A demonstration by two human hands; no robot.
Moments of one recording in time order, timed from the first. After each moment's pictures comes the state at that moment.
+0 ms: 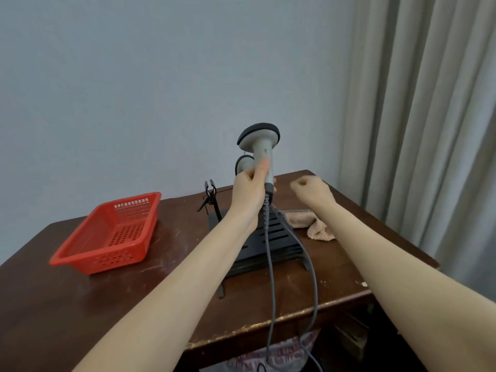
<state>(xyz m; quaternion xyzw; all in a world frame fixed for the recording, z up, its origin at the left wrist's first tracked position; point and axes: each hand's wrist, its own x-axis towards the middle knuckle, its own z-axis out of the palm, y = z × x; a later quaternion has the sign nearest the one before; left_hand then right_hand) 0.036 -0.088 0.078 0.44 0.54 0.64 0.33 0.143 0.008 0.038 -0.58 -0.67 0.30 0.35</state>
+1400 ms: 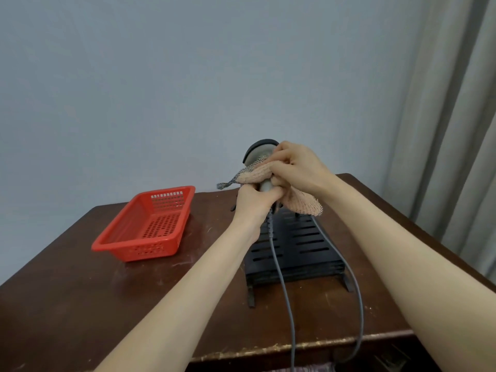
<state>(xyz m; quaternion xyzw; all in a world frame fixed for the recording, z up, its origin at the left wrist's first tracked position) -0.035 -0.079 0.058 0.41 0.58 0.64 0.30 0.064 -0.020 0.110 -0.26 -0.84 0.30 0.38</state>
